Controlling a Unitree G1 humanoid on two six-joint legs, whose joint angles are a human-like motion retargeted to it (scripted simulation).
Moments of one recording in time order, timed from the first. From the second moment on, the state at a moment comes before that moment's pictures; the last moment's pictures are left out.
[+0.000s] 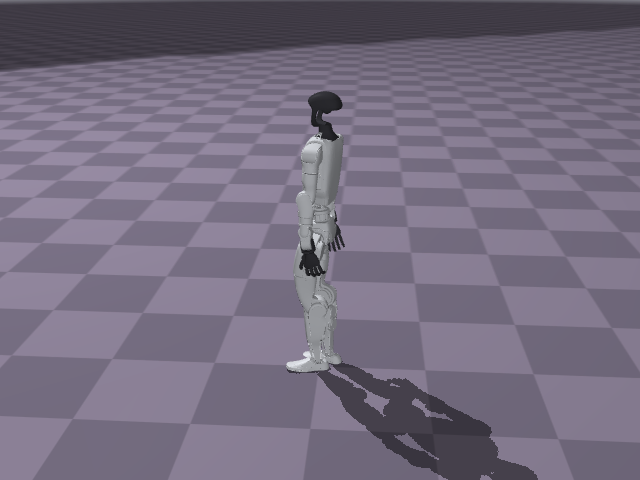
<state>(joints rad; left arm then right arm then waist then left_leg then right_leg) 0.03 0.14 0.27 1.63 0.24 0.16 -0.22 -0.02 -0.12 0.07 1.54 -0.46 0.19 0.26 -0.10 0.01 -0.11 -0.03 -0.10 0.33 -0.04 -0.17 0.17 -0.01 0.02 -0.26 0.05 -0.11 -0.03</state>
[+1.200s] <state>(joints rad) 0.04 0.14 0.27 1.62 0.23 0.16 -0.22 -0.01 -0.12 0.08 1.54 -0.46 0.19 0.26 -0.12 0.00 -0.10 -0.04 -0.10 0.33 -0.04 -0.17 0.18 -0.02 0.02 -0.25 0.05 -0.10 -0.03</state>
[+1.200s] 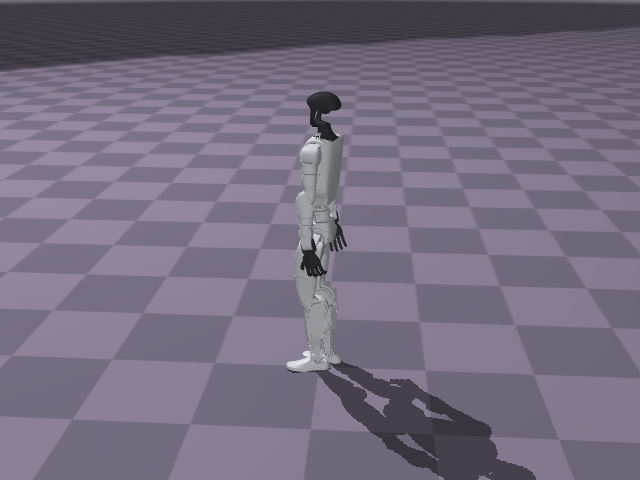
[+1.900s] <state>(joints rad) 0.04 0.13 0.28 1.62 0.22 0.16 -0.22 -0.01 -0.11 0.09 1.53 -0.45 0.19 0.26 -0.13 0.01 -0.11 -0.04 -0.10 0.33 -0.04 -0.17 0.18 -0.03 0.02 -0.25 0.05 -0.10 -0.03</state>
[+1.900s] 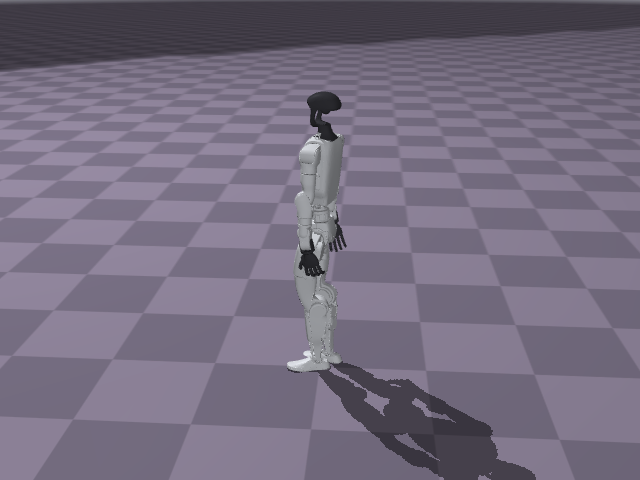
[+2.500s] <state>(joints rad) 0.03 0.13 0.30 1.61 0.22 0.16 -0.22 -0.01 -0.11 0.10 1.53 -0.45 0.20 0.26 -0.13 0.01 -0.11 -0.05 -0.11 0.32 -0.04 -0.16 0.18 -0.03 0.01 -0.27 0.05 -0.10 -0.03</state>
